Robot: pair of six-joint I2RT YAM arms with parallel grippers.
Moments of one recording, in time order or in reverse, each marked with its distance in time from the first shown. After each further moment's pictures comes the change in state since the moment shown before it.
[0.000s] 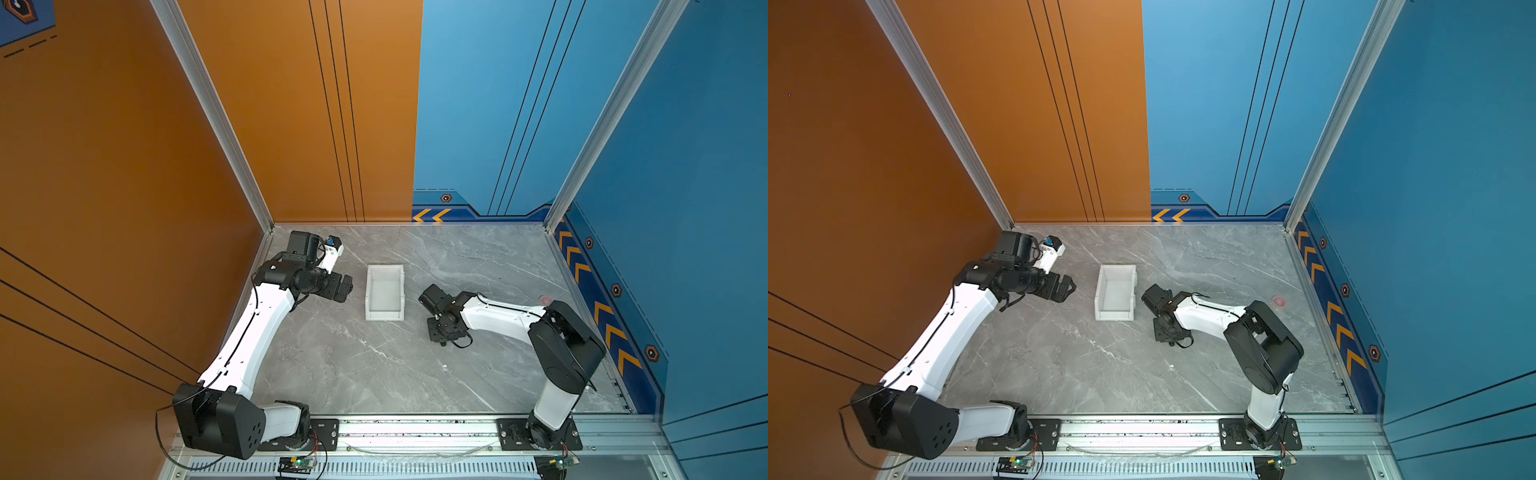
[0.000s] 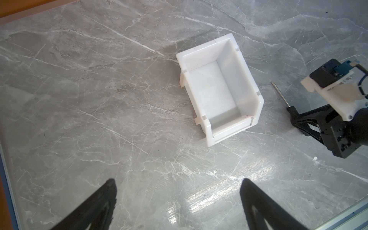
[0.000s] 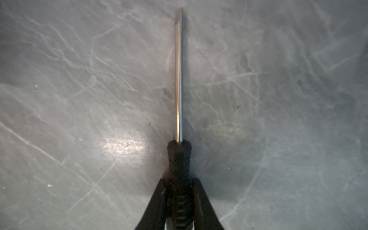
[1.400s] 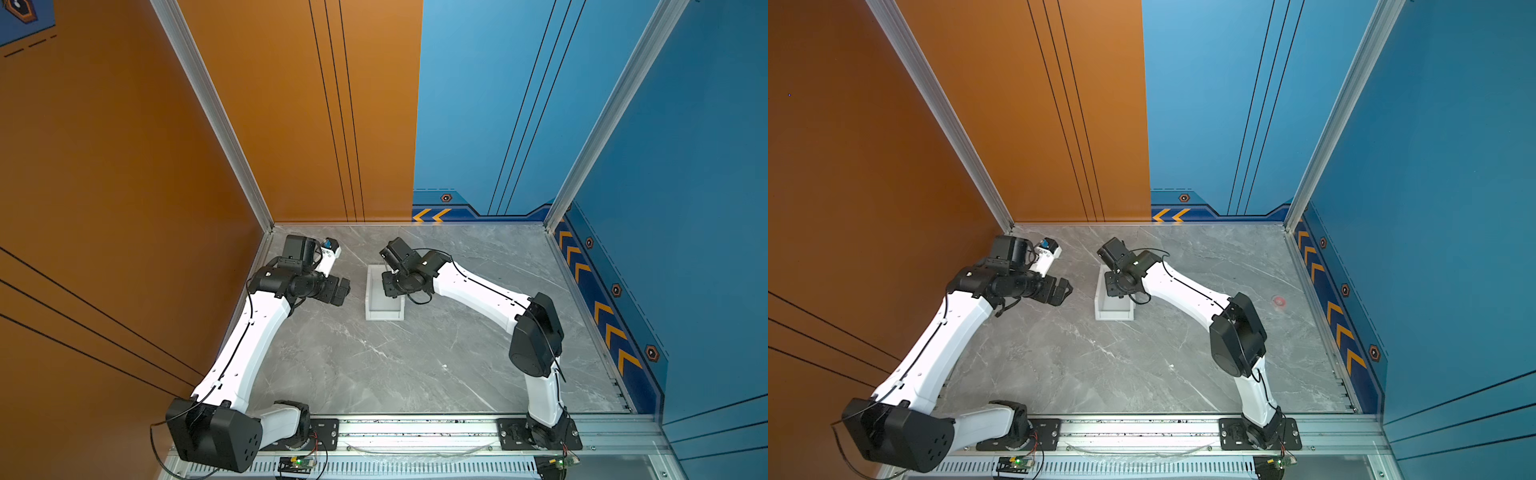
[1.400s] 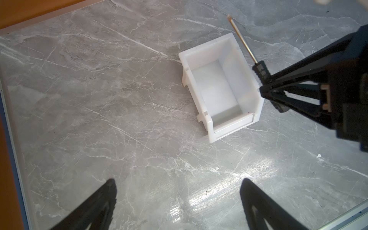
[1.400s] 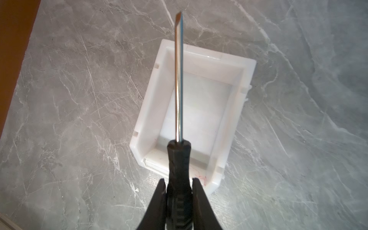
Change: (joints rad) left arm 0.003 -0.057 -0.033 0.000 -0.016 0.013; right arm 0.095 0.262 0.783 -0.162 -0.026 -0.060
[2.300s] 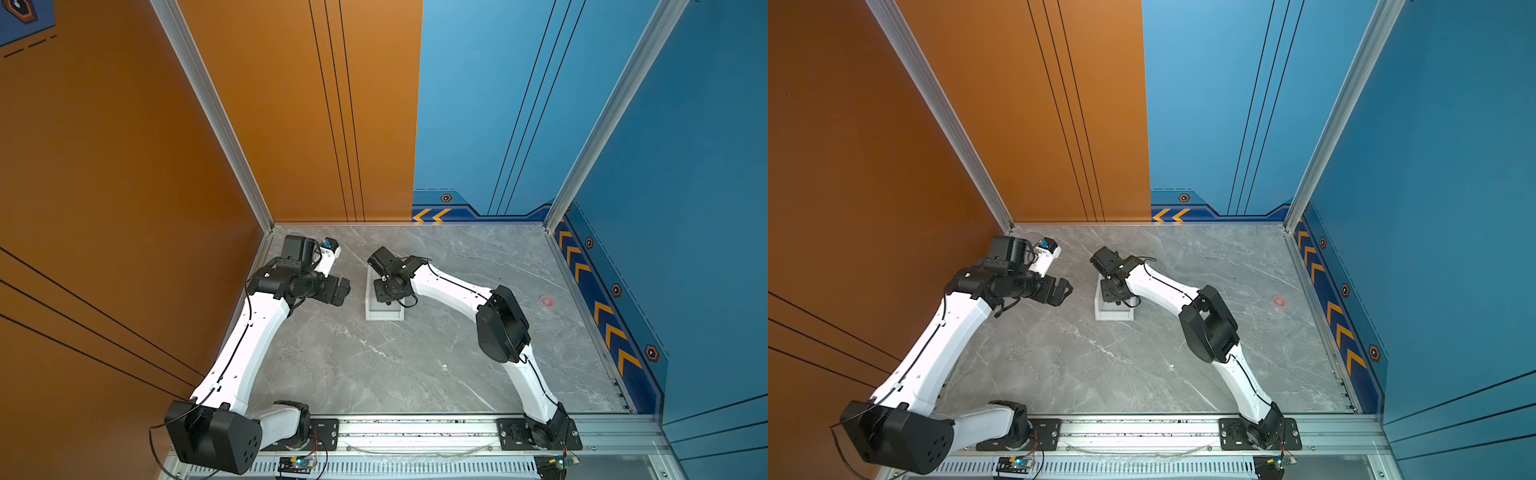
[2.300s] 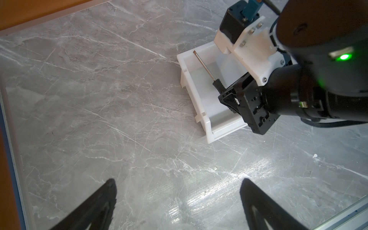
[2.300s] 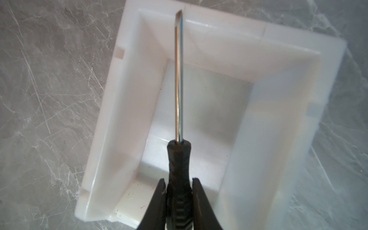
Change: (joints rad) left arm 0.005 -0.008 0.000 0.000 0.013 0.000; right arm -0.010 0.224 0.113 -0.008 0.008 0.004
